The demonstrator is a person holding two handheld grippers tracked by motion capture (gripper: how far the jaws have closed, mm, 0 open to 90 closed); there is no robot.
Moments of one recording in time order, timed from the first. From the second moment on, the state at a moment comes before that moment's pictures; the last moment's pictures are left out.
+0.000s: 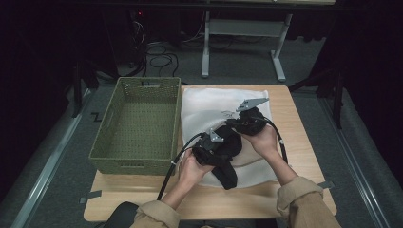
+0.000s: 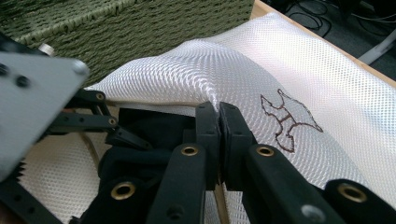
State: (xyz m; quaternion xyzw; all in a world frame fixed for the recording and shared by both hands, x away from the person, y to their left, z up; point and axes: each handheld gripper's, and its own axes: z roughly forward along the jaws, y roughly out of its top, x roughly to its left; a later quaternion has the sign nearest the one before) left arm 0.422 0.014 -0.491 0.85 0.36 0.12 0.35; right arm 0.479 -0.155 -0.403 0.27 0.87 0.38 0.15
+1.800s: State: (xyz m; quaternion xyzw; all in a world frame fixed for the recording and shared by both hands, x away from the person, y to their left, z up) left arm 0.414 0.007 -0.491 0.84 0.38 0.14 0.36; right arm 0.479 -0.158 -0.407 0.28 0.87 0.39 0.14
